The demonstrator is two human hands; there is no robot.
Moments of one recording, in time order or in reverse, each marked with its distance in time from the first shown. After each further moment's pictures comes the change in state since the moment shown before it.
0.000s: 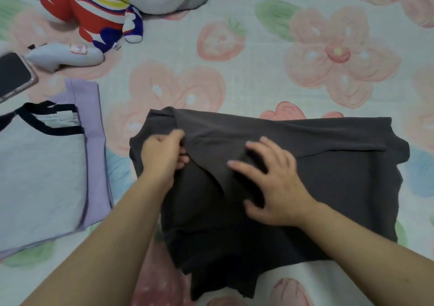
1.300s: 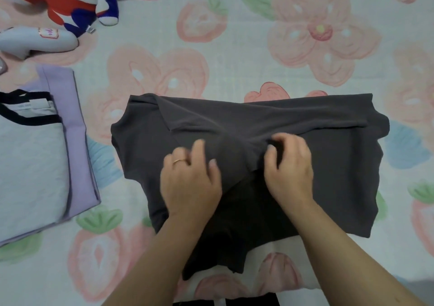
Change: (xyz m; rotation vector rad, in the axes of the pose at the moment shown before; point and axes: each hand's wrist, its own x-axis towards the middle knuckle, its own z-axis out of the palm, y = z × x) left_hand -0.090 -0.051 0.022 0.934 0.200 0.913; right_hand -0.018 -0.010 0.002 0.293 0.467 0.681
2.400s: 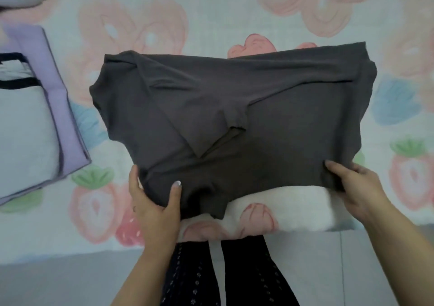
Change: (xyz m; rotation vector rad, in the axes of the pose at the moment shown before) left_hand -0.109 -0.024 -0.015 -0.628 -0.102 -0.690; right_hand -0.041 0.137 -0.092 0.516 -0.157 1.018
